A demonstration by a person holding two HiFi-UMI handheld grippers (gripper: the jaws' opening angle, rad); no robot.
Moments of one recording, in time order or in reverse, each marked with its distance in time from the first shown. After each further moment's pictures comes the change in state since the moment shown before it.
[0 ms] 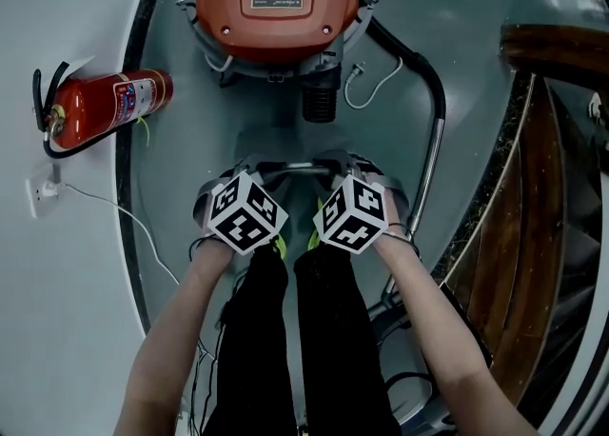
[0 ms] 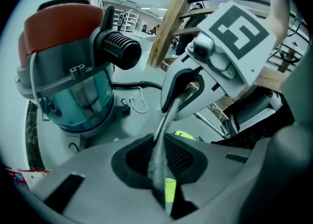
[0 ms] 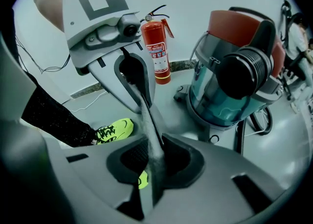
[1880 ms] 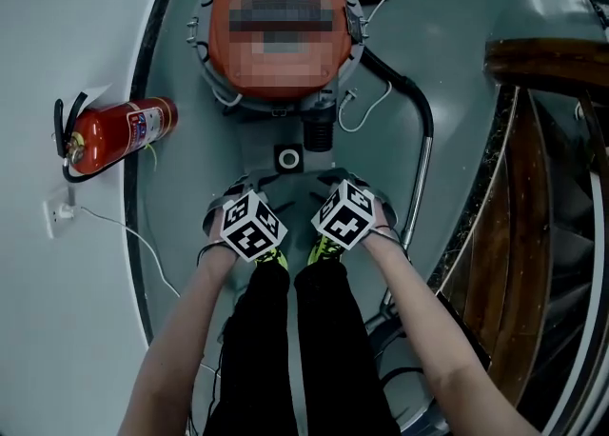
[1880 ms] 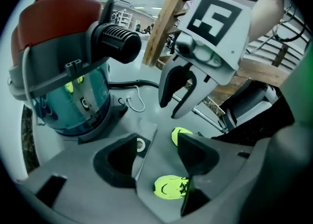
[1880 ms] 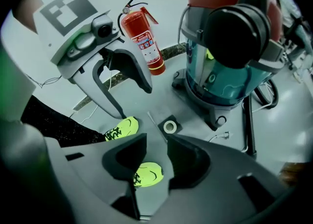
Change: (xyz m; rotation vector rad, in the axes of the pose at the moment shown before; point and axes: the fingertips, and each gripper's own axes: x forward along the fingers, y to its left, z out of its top) left arm 0.010 0.004 -0.013 0.059 0.010 -0.050; right arm 0.017 -0.001 -0.016 0.199 0.117 0.097
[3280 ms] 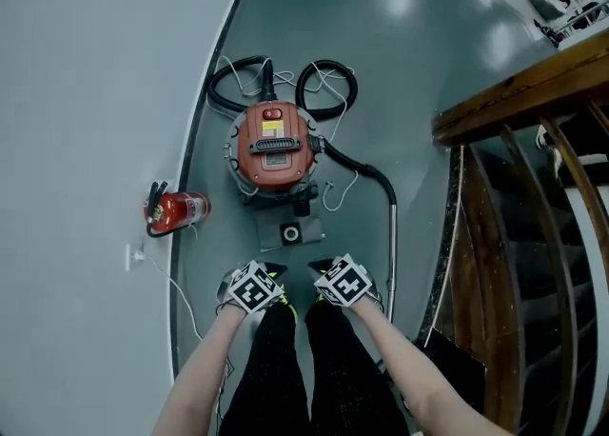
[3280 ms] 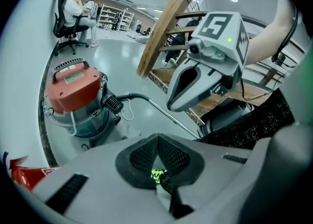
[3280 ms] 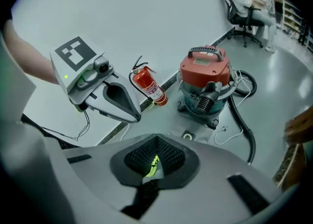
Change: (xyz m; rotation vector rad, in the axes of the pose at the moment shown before) left arm -0.163 -0.072 0.060 -0.060 0.008 -0.070; right arm -0.184 0.080 0.050 0.331 -0.261 0.050
